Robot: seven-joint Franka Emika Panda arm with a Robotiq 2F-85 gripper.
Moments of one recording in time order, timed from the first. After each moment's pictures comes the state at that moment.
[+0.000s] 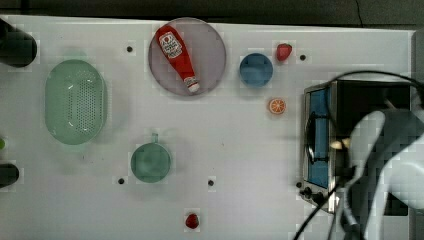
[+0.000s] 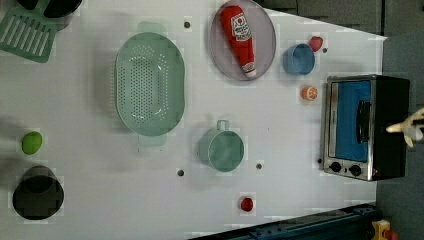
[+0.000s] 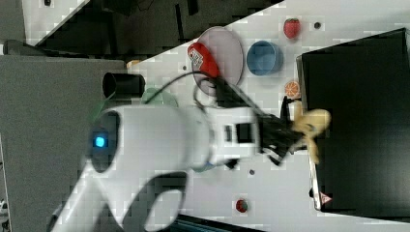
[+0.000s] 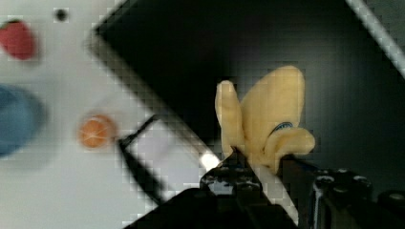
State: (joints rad) arm -0.06 0.20 -0.60 -1.81 -0.02 0.38 -0.66
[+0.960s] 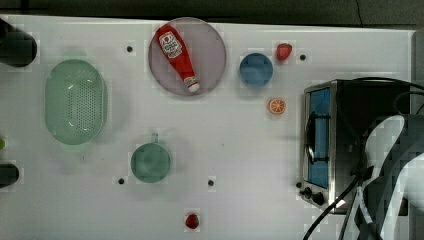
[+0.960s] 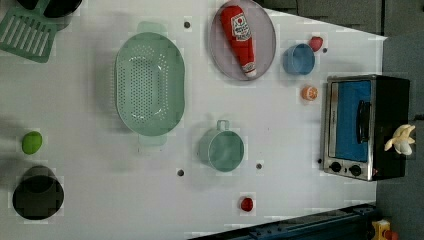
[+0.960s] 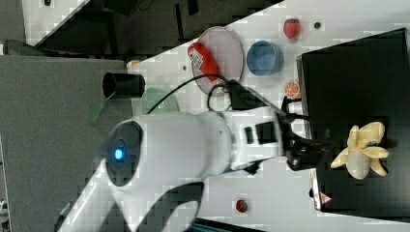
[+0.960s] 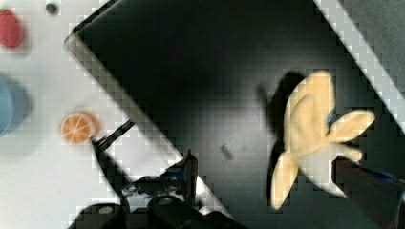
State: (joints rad) arm -0.07 0.21 -0.63 -1.80 0.04 0.41 -0.81
